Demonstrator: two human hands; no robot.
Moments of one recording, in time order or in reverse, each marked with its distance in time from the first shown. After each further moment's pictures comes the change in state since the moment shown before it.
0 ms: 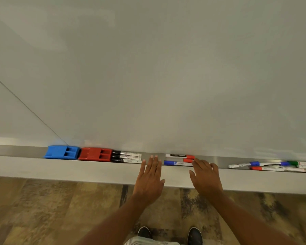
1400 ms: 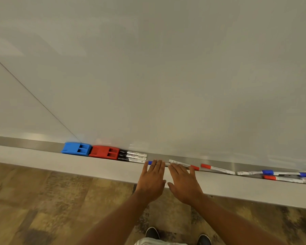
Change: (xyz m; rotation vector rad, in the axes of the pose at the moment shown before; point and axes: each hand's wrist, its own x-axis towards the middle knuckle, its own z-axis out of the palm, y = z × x) left_hand 0.003 0.008 -0.015 0.075 -0.025 -0.044; right_hand 0.004 -0.070 -0.005 0.201 -0.212 -0.337
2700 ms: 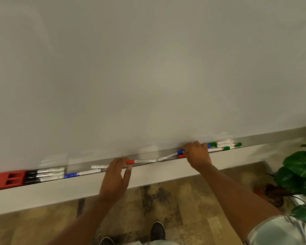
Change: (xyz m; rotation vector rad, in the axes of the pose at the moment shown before) left_hand 0.039 0.155 -0.051 -0.763 0.338 0.034; right_hand -0.130 0.299 -0.097 -0.239 0.071 0.528
